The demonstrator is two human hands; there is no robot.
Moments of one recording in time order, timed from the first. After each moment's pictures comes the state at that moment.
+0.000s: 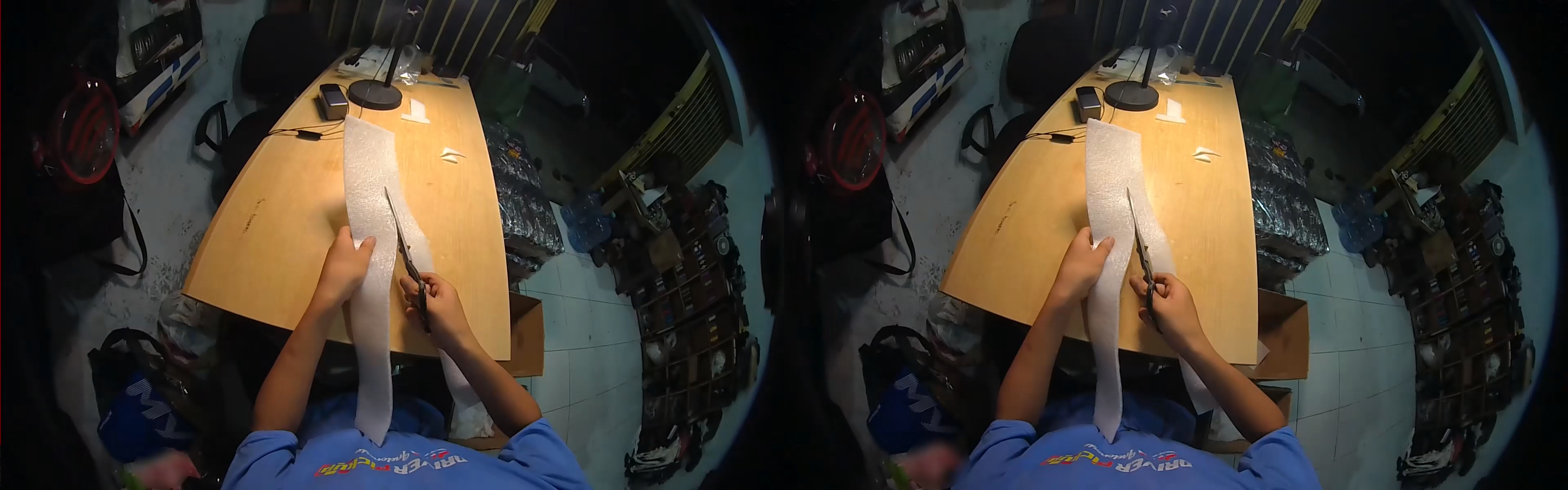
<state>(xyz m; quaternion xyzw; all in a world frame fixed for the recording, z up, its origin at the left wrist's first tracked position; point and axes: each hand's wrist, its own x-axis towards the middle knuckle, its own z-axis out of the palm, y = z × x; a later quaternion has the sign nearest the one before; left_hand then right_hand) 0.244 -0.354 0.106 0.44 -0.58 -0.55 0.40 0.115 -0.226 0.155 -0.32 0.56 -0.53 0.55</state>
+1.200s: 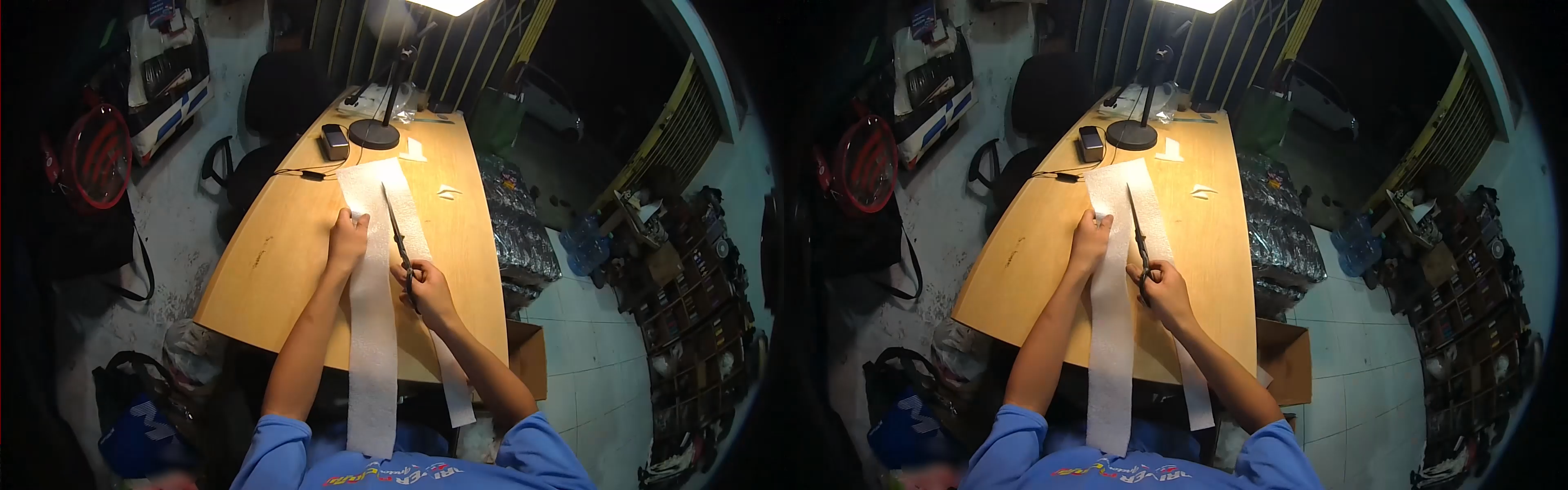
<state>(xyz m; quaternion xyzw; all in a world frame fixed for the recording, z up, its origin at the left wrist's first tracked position) 0.215 -0.451 0.122 0.47 -0.62 -0.39 0.49 0.105 -0.294 0.164 -0.42 0.58 -0.54 0.45</state>
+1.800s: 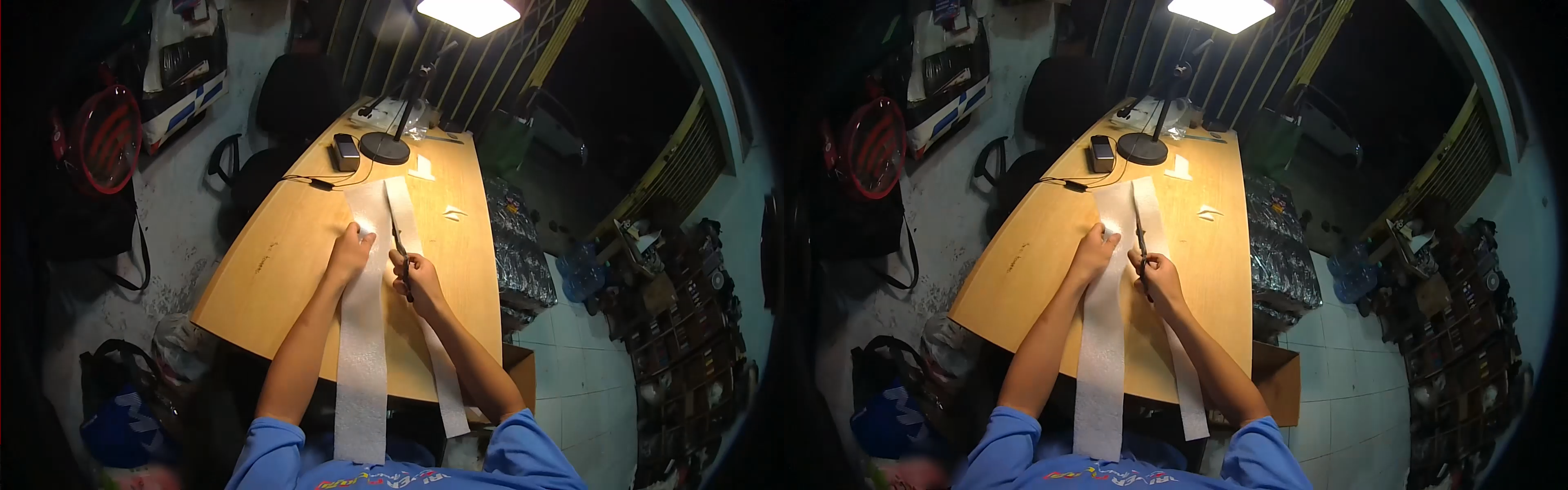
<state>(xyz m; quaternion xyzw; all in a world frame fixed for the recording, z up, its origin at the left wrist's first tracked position) 0.224 -0.464 0.115 0.45 -0.65 -0.41 0.45 0.098 -0.355 0.164 -0.41 0.57 -0.53 0.47</state>
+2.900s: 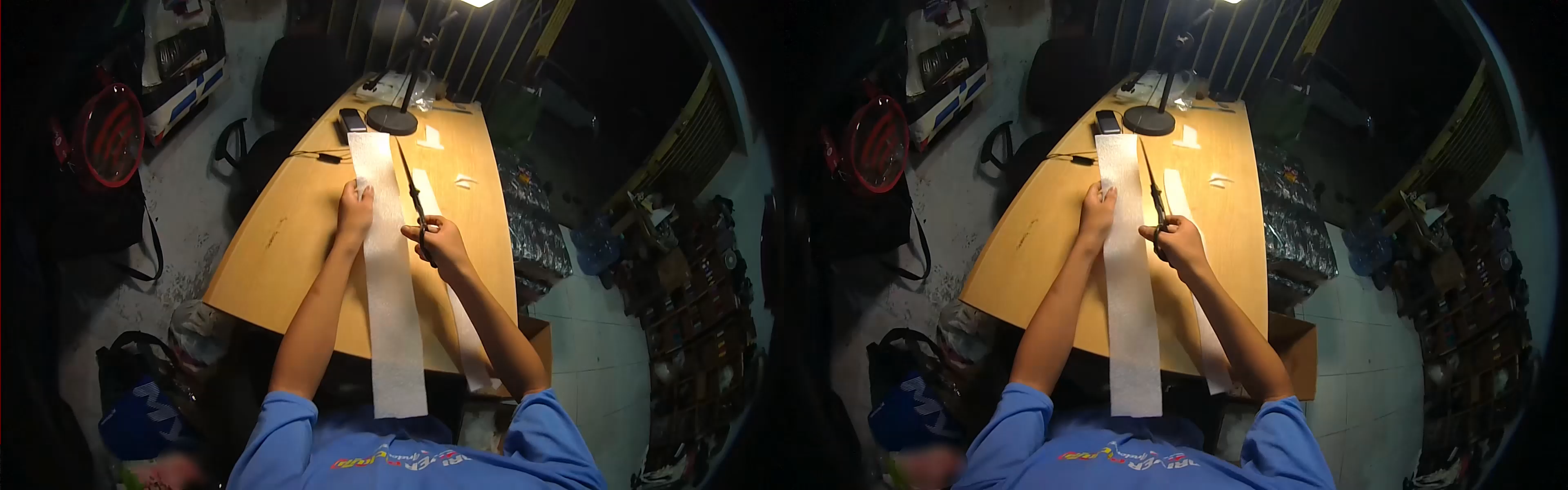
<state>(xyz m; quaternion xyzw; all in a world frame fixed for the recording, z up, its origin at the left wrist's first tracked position) 0.213 -0.485 0.106 0.38 -0.52 -0.48 0.59 0.090 -0.346 0.184 -0.45 0.58 -0.52 0.44</state>
